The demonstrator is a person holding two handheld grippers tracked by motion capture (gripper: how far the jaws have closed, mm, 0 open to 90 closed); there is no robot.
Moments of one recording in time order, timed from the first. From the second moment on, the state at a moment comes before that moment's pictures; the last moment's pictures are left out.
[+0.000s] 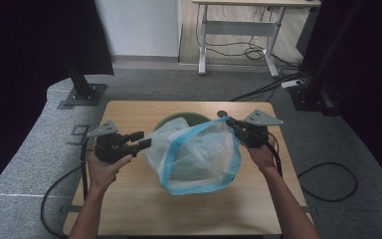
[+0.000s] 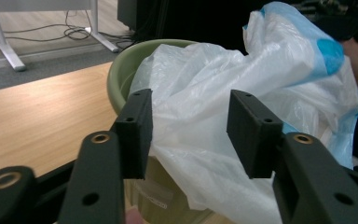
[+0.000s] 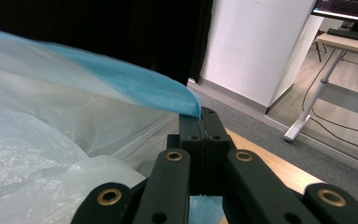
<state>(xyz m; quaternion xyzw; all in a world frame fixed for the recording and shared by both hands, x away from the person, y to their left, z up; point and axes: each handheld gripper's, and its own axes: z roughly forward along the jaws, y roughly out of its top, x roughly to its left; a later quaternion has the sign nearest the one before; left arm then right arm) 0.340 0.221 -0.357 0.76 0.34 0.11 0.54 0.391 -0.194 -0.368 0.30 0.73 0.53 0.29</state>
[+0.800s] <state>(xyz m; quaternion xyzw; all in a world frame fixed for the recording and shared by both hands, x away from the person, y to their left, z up) 0.346 0.210 -0.361 0.77 0.36 0.12 0.52 0.386 -0.209 -0.366 0.30 0.73 0.56 0.27</state>
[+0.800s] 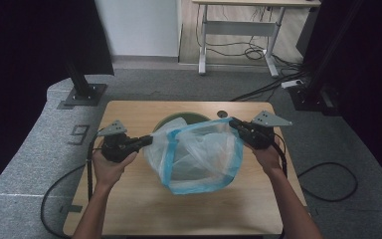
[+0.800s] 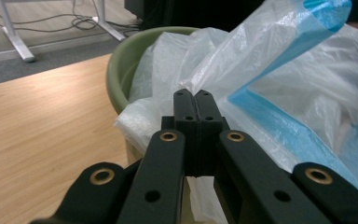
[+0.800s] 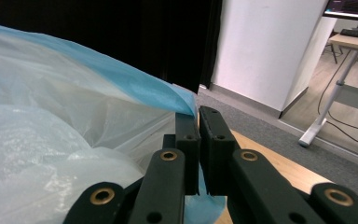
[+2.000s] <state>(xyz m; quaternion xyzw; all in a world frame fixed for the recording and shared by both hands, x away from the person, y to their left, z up) 0.424 0.226 -0.390 0.73 0.45 0.09 0.51 0.458 -0.185 -0.407 0.35 0.75 0.50 0.24</state>
